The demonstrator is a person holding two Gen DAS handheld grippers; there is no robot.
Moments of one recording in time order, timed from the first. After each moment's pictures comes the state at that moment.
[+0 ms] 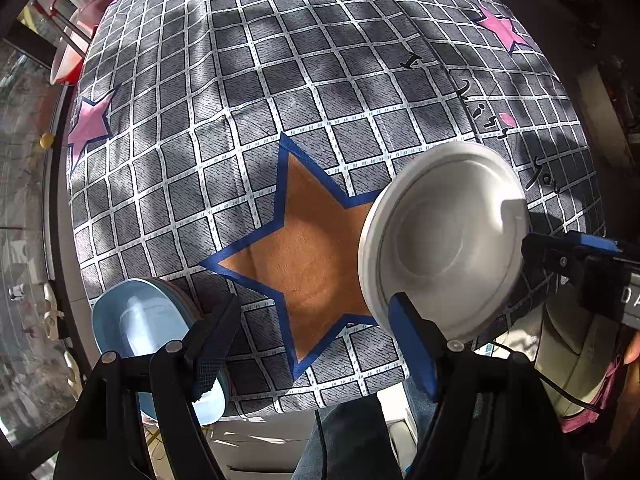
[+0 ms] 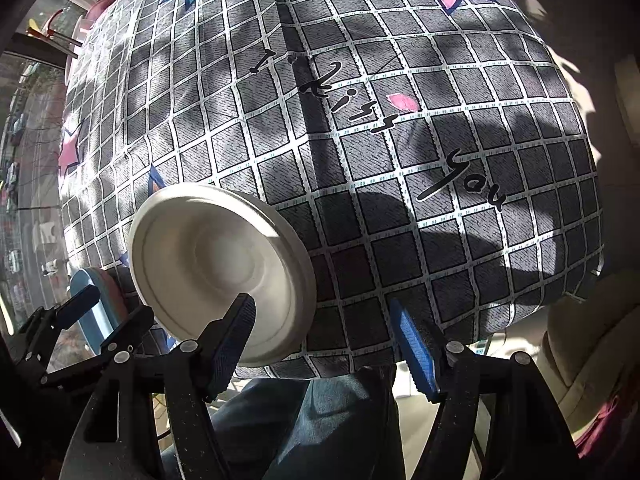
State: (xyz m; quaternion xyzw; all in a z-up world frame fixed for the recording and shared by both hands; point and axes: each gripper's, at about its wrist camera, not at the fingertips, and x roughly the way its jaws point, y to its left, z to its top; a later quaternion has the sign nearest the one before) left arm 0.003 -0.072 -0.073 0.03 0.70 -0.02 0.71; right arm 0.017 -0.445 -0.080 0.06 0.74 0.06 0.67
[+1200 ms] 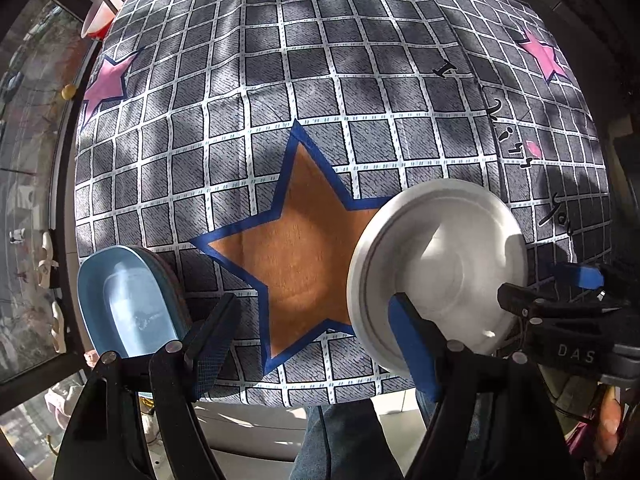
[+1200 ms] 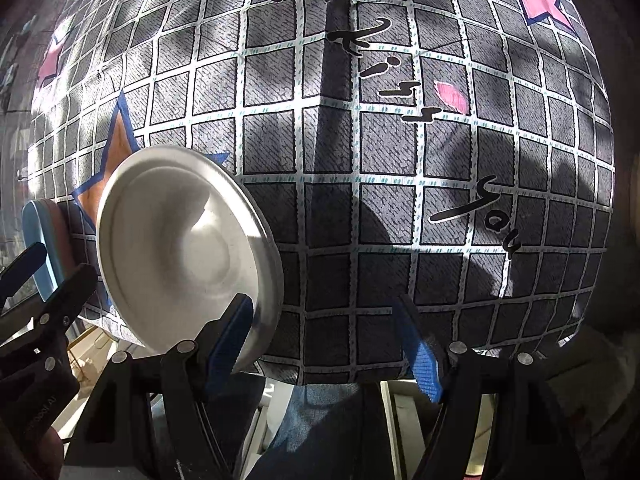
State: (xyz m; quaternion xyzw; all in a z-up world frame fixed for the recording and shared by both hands) left arm 0.016 -0.085 -0.085 -0.03 0.71 0.05 0.70; right arm 0.033 -0.433 -0.132 -0.07 0.78 0.12 0.61
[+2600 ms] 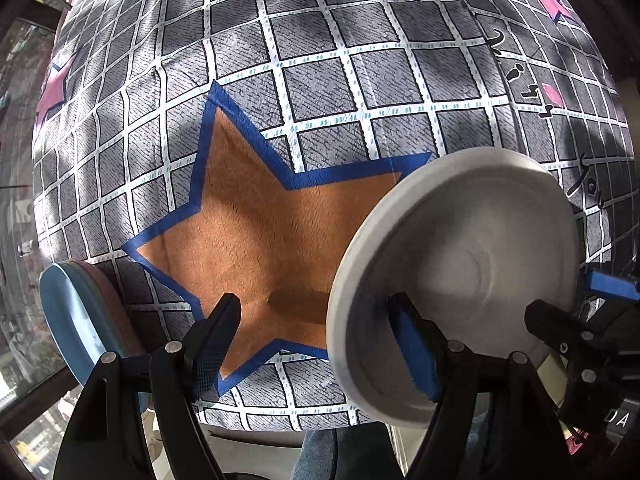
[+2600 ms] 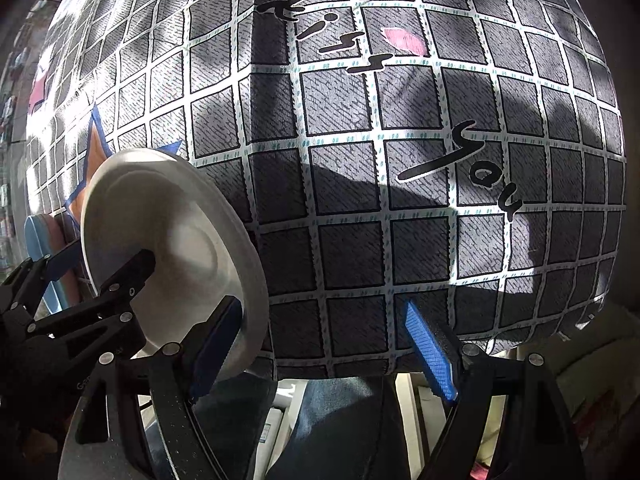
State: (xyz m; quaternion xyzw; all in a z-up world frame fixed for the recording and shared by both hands) left arm 0.032 -0.134 -0.153 0.01 0.75 0.04 0.66; right arm 0.017 -0.478 -0.154 -0.01 0.80 0.11 0.60
